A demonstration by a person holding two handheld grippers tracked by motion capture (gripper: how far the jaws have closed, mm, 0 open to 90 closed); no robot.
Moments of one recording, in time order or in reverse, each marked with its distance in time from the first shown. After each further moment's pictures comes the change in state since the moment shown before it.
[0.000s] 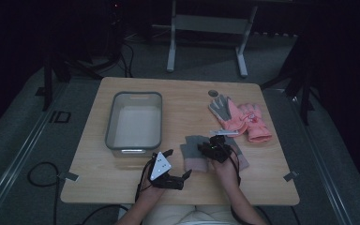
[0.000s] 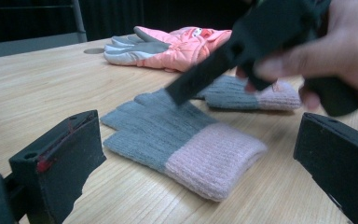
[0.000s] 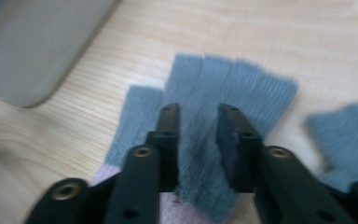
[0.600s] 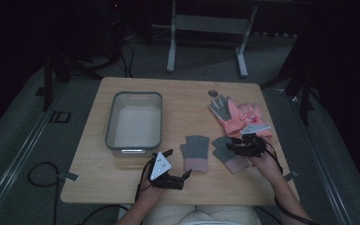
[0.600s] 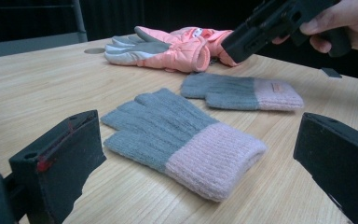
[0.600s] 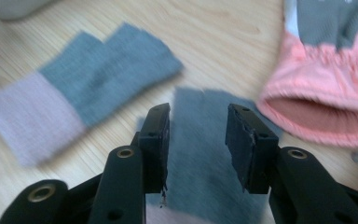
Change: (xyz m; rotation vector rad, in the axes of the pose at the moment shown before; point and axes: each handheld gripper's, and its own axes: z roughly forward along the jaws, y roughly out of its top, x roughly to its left) left arm 0.000 0.000 0.000 -0.003 0.003 -0.001; right arm -0.099 0.001 -0.052 0.046 0.080 -0.321
